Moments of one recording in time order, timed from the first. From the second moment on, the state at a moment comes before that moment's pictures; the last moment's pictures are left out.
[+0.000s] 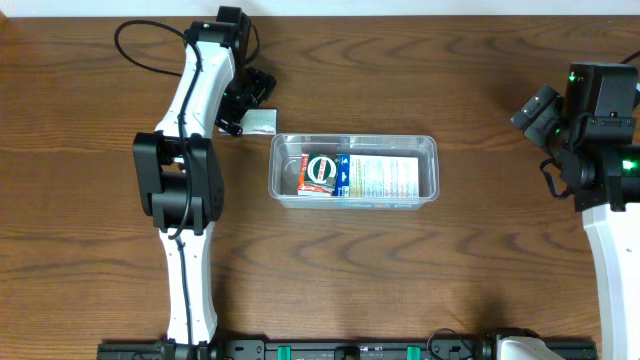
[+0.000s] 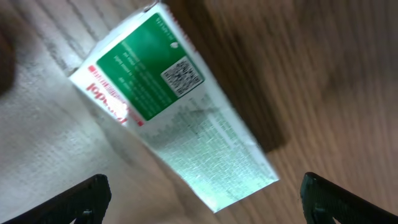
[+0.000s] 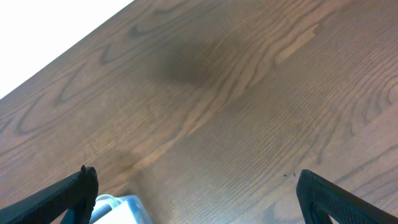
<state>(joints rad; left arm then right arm) -0.11 2.40 2.16 -1.26 0.07 -1.11 -0.01 1.30 1.42 -1.01 0.31 0.62</state>
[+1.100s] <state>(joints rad) -0.11 2.46 2.15 -1.23 0.09 -1.22 -0.01 1.30 1.42 -1.01 0.31 0.62</state>
